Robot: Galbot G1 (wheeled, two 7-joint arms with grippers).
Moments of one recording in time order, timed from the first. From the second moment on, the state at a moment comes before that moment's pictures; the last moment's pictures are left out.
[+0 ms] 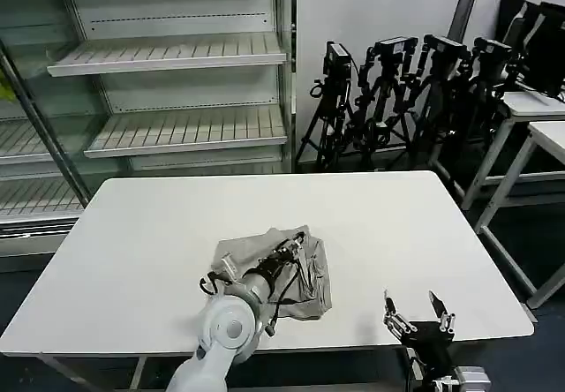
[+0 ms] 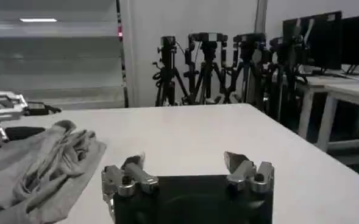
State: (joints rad) left arm 1.03 -1.46 -0.16 -1.95 -1.03 0.49 -0.47; right arm -1.73 1.30 0.53 2.33 0.27 -0.28 0.22
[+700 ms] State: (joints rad) left arm 1.30 -1.09 -0.51 -2.12 -1.25 0.57 -0.38; right arm -1.71 1.28 0.47 2.32 0.25 -0.29 0.22
